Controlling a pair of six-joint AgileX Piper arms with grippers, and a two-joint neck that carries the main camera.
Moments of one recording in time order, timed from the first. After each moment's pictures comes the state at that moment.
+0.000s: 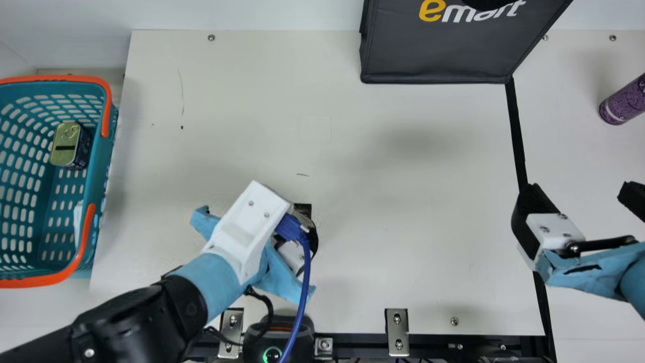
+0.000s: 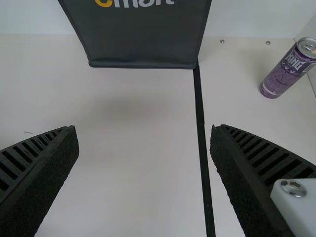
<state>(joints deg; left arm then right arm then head) -65.8 68.8 -54.2 19.4 44.3 -36.3 0.6 42.6 -69.8 -0.8 69.7 0.0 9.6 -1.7</state>
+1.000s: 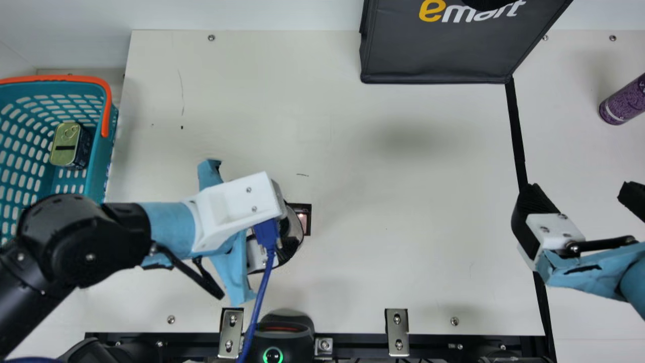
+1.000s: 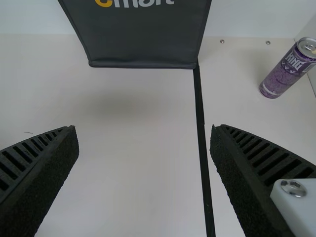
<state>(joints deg) -37.0 70.7 -60.6 -29.0 57.3 48.1 0.6 42.6 -69.8 -0.8 69.6 0.0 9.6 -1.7</state>
